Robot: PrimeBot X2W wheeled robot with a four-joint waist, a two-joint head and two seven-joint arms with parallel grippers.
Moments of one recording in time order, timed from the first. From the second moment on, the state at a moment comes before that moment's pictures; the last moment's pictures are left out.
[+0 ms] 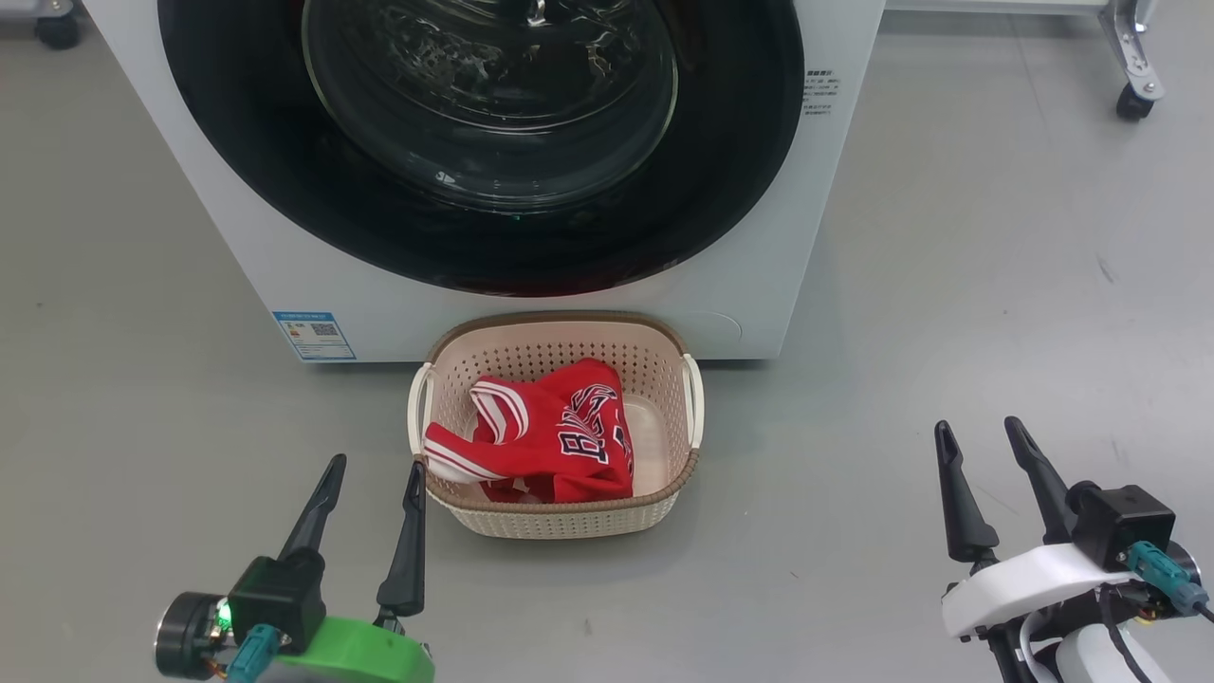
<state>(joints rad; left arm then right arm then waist) 0.01 0.12 -0.32 0.06 -0.34 0.11 -0.21 -0.01 -0.20 0.23 0.20 0.45 -0.05 -0.24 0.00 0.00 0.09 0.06</state>
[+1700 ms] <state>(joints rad) 0.05 0.09 -0.32 0.09 -0.46 0.09 -0.20 0.09 -0.17 0.21 0.13 0.57 -0.05 -0.17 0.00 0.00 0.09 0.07</state>
